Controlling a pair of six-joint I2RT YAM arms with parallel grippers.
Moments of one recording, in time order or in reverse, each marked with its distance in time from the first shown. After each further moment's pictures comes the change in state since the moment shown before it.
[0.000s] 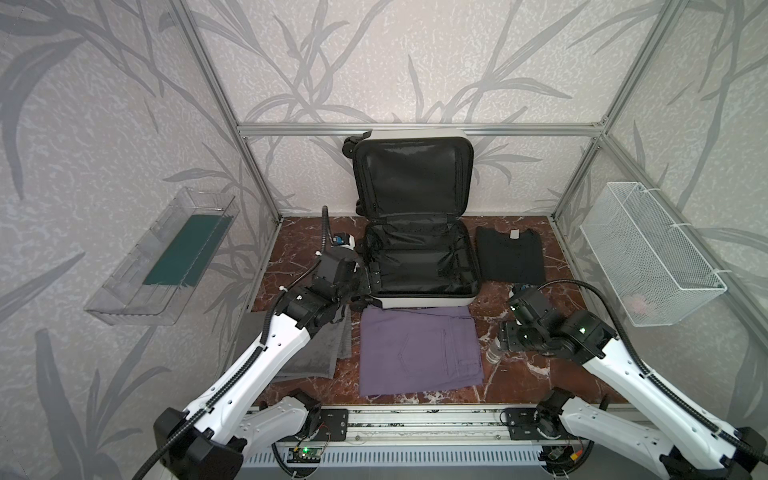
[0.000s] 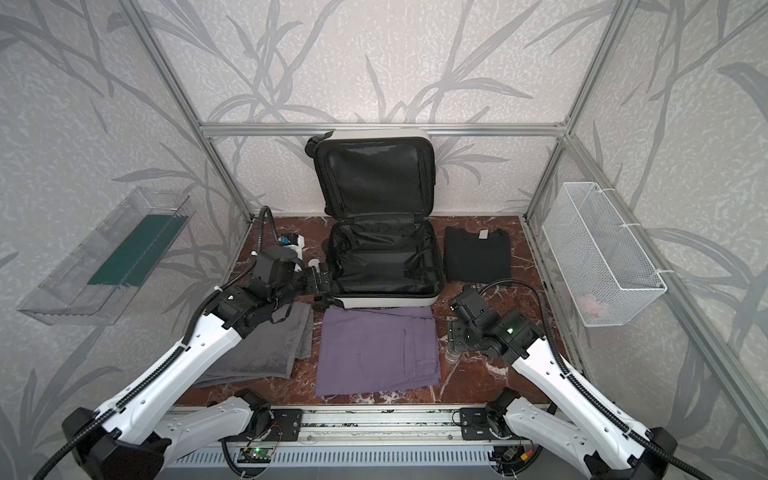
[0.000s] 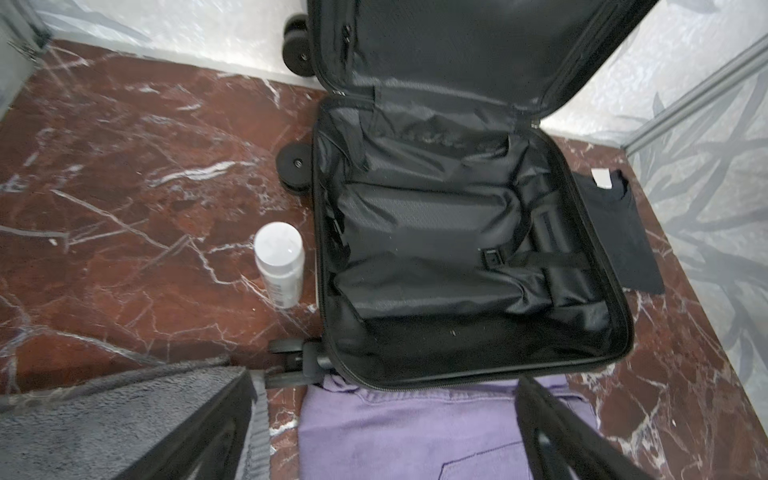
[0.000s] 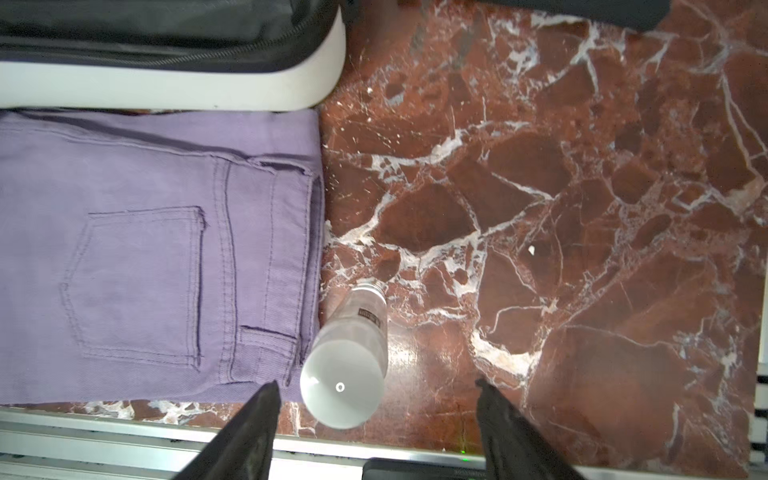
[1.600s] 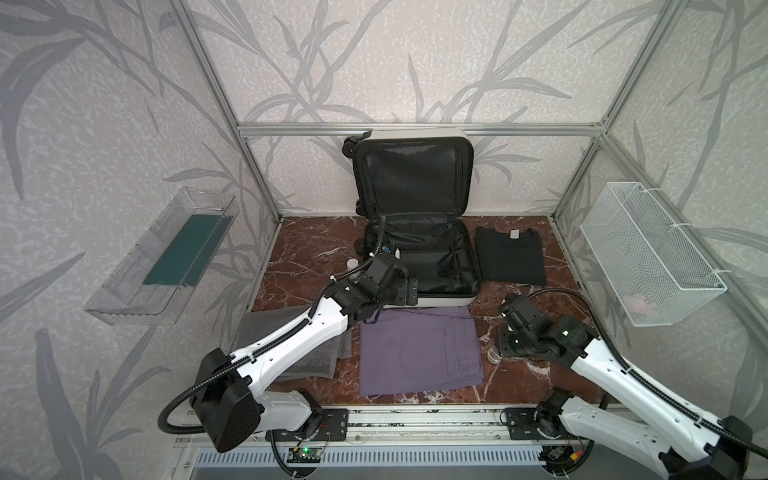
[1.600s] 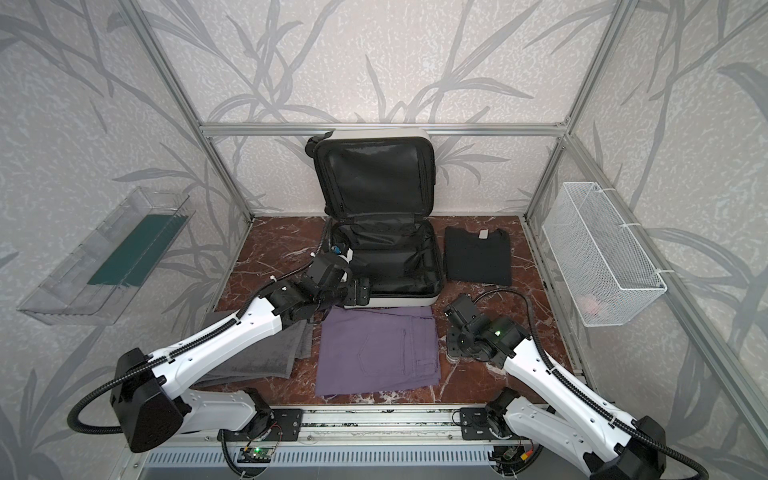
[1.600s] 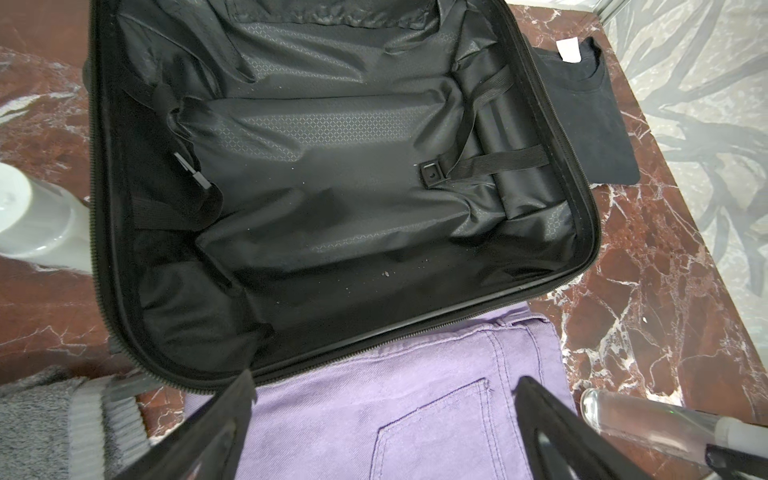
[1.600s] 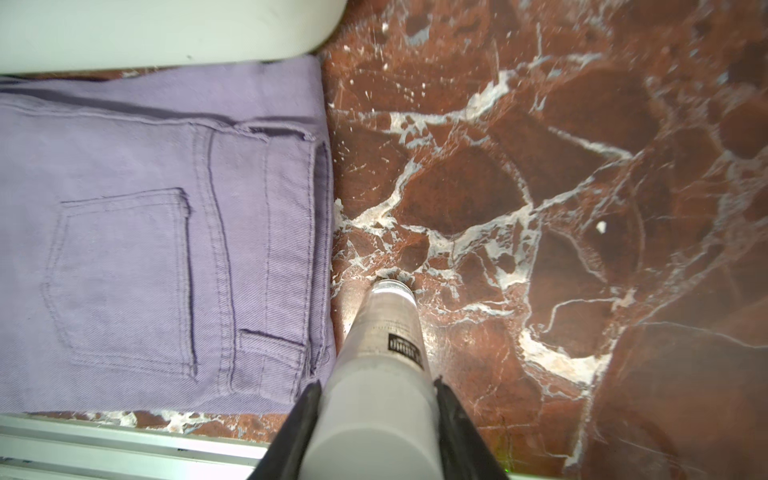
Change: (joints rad) left arm -0.206 0.212 0.046 0.052 0.034 -0.058; right arm 0.006 -0.001 -0.094 0.111 -0.074 0.020
